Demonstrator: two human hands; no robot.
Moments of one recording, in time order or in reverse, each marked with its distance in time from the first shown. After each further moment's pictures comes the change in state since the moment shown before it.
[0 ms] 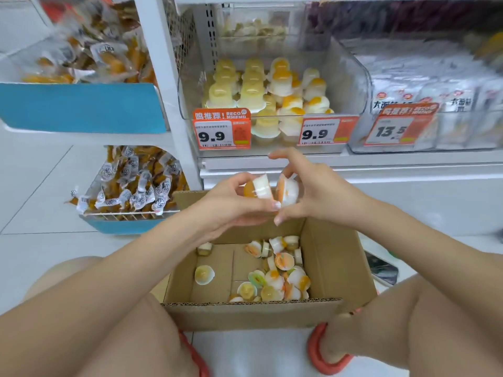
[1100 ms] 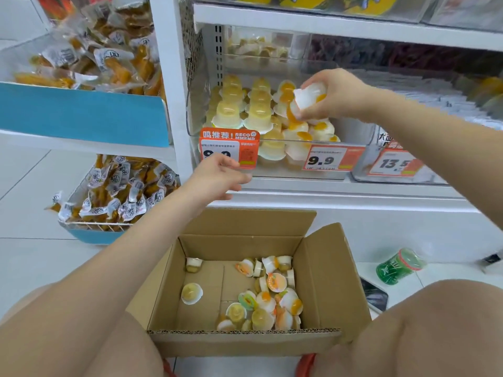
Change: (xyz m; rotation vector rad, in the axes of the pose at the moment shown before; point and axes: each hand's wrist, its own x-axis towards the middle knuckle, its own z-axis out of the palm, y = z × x) left_hand 0.046 0.040 -0.049 0.340 0.329 0.108; right_hand 0.136 0.018 -0.120 -0.123 0.179 0.272
